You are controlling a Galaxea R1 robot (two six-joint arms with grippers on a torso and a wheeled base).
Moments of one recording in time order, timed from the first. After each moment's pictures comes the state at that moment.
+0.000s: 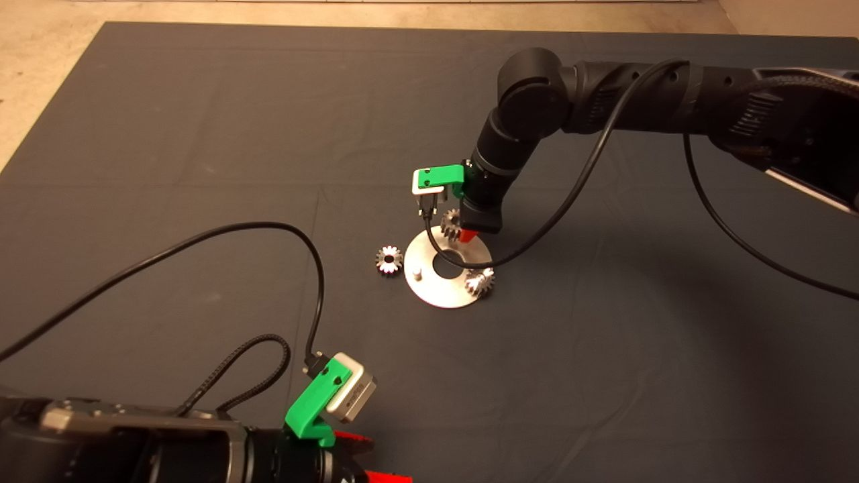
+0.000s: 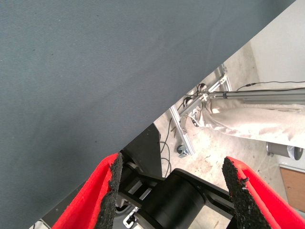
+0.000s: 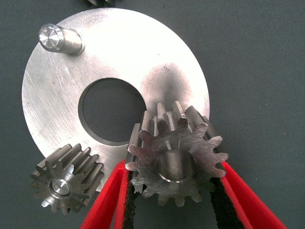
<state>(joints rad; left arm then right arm) 0.01 2.18 -0.28 0.89 1.05 -1.37 0.40 2.88 -1.49 -0.18 -1.34 -0.08</state>
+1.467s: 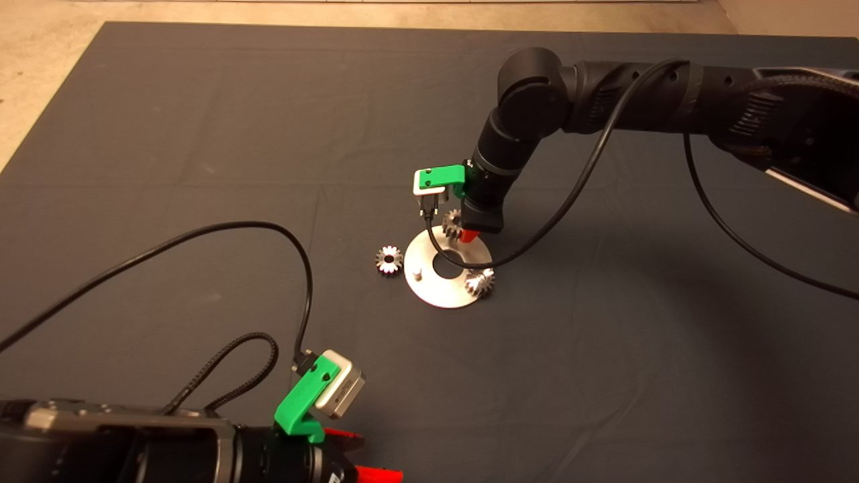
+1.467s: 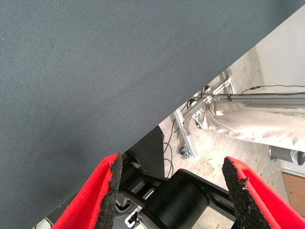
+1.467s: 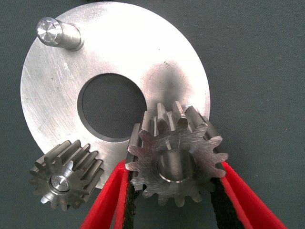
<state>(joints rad) 0.01 2.14 -0.28 0.89 1.04 -1.37 0.40 2.88 -1.49 -0.18 -1.35 -0.08</state>
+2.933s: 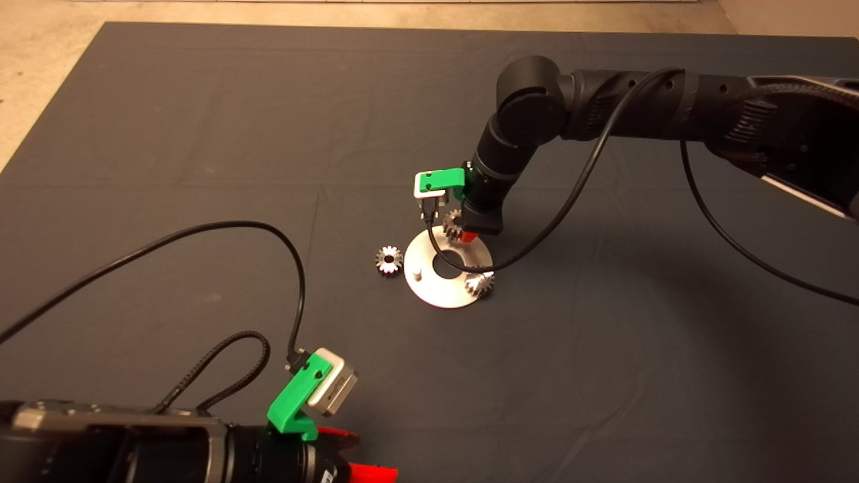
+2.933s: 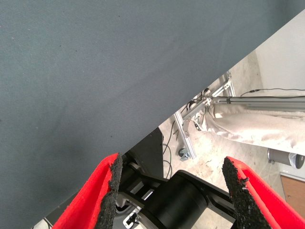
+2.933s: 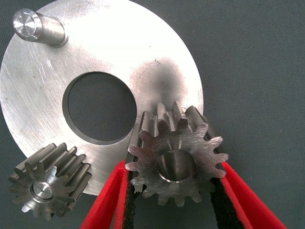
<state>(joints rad) 0.01 2.11 -0.28 0.89 1.02 -1.37 0.38 2.88 -1.49 -0.23 -1.35 -0.08</state>
